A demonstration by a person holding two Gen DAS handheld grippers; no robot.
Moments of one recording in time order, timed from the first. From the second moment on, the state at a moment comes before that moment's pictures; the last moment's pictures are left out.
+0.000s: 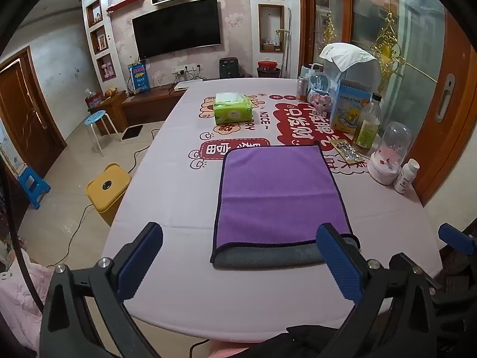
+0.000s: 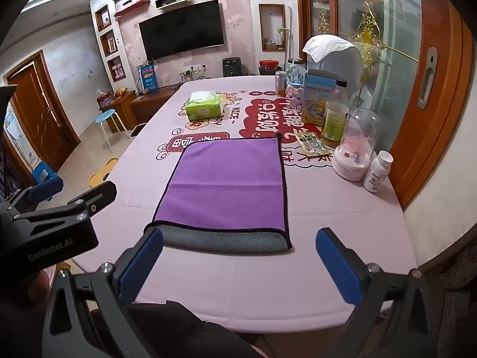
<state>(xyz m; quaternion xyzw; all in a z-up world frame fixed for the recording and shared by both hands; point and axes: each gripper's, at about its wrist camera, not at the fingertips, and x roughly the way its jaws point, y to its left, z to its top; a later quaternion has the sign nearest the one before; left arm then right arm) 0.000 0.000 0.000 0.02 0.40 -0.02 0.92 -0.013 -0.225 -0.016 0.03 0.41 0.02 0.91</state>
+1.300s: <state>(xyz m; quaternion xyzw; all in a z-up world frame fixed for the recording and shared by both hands) 0.001 -0.009 -0.008 0.03 0.40 -0.02 0.92 -0.017 -0.231 -0.016 0.03 0.41 0.02 0.91</state>
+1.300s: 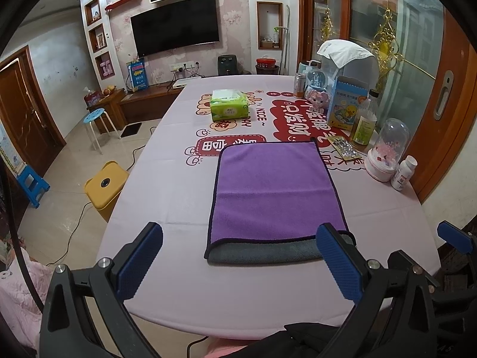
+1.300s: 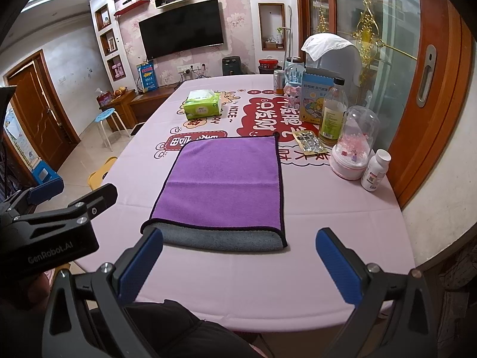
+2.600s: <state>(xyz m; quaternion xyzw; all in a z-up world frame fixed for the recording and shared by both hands) 0.012 0.002 -0.020 0.05 0.45 -0.03 0.89 -0.007 -0.254 -0.018 0.03 0.41 0.04 0.91</state>
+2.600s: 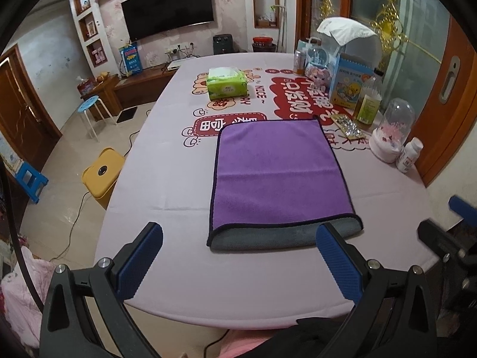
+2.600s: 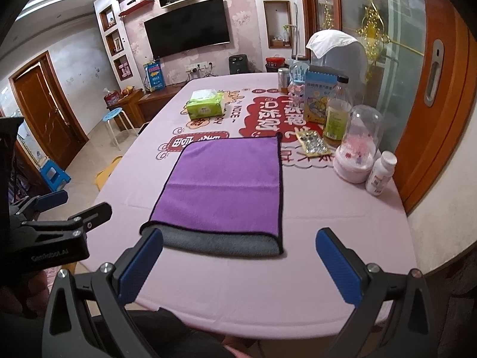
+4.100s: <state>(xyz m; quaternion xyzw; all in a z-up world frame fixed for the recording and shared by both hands) 0.150 0.024 -0.199 0.08 0.63 -0.08 0.77 0.097 -0.276 -0.192 -0.02 0.52 0.14 0.84</state>
